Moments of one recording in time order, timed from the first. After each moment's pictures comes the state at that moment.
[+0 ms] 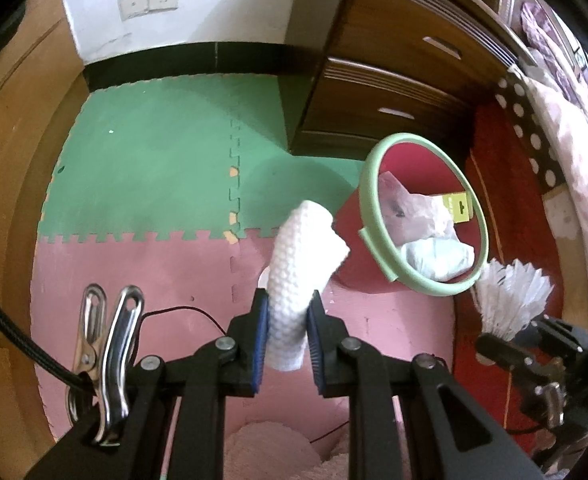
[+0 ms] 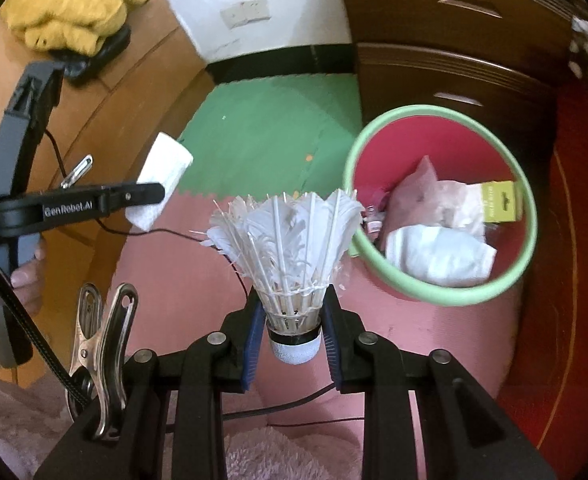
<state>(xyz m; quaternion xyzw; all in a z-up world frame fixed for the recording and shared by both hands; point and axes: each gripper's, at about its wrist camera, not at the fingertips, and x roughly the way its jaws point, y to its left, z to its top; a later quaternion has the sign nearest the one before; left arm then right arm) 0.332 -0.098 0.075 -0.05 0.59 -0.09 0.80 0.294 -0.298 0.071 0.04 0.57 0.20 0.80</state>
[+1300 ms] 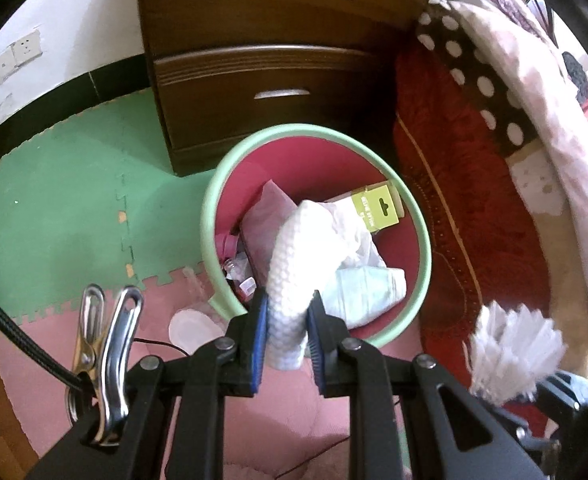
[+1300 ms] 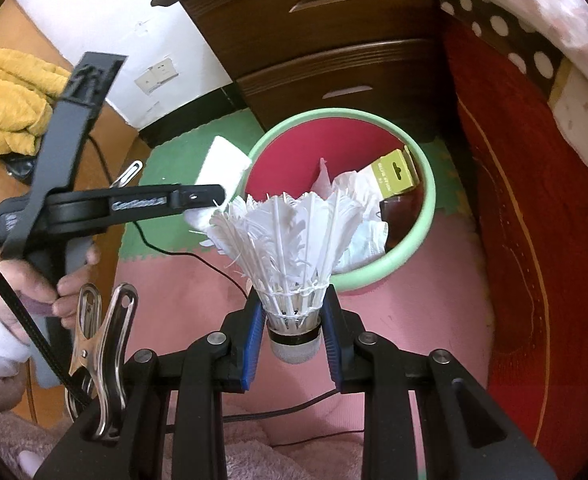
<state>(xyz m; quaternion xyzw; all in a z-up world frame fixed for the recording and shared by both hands) 0.402 -0.264 0.036 0.01 0.59 -0.21 0.78 0.290 -0.393 0.075 0.14 0.55 0.08 0.82</state>
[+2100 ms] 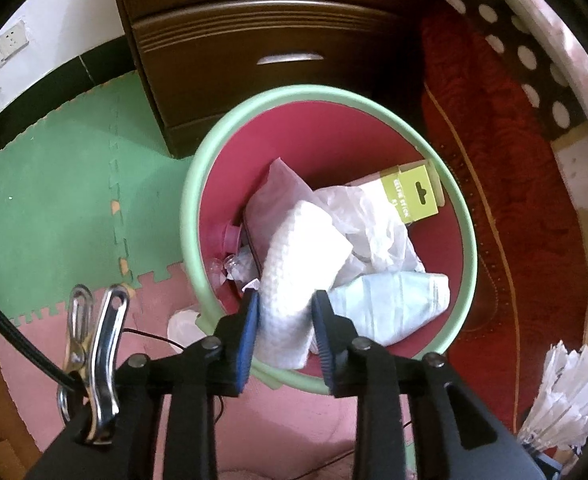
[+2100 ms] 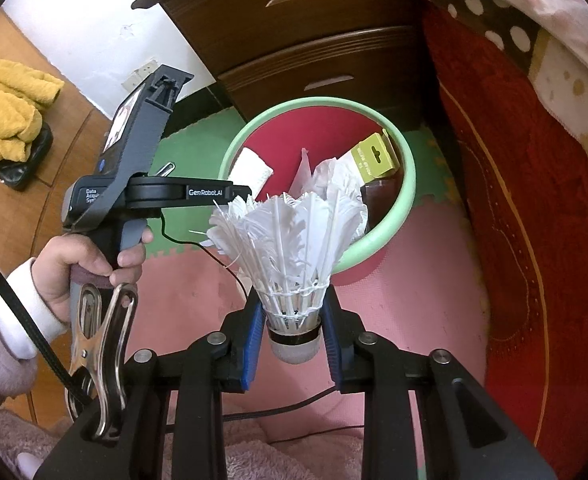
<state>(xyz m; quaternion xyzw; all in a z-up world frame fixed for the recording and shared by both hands) 0.422 -0.286 -0.015 0.04 0.62 -0.19 0.76 0.280 -0.404 0.068 0.15 0.56 0.06 0.81</state>
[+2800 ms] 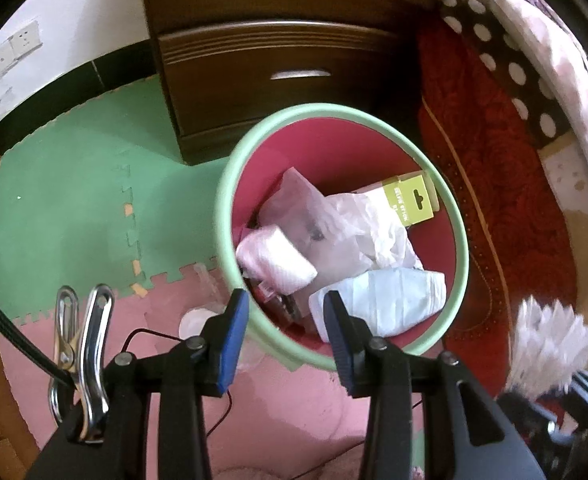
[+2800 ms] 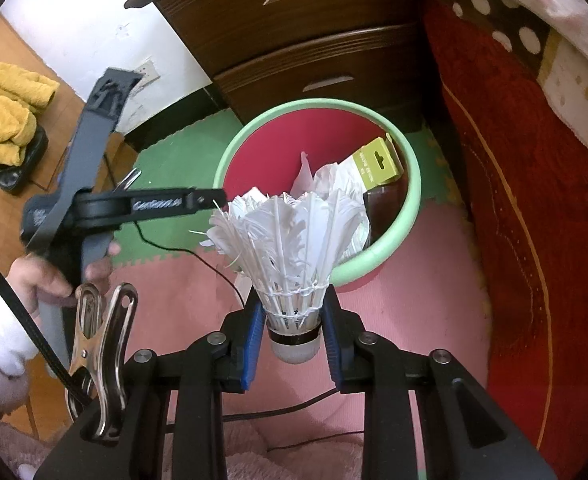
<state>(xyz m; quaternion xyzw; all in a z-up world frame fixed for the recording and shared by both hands) 0.417 -0.260 0.010 0.03 0.61 -0.19 0.77 0.293 -0.401 0.061 0.15 0.56 0.06 0.81</state>
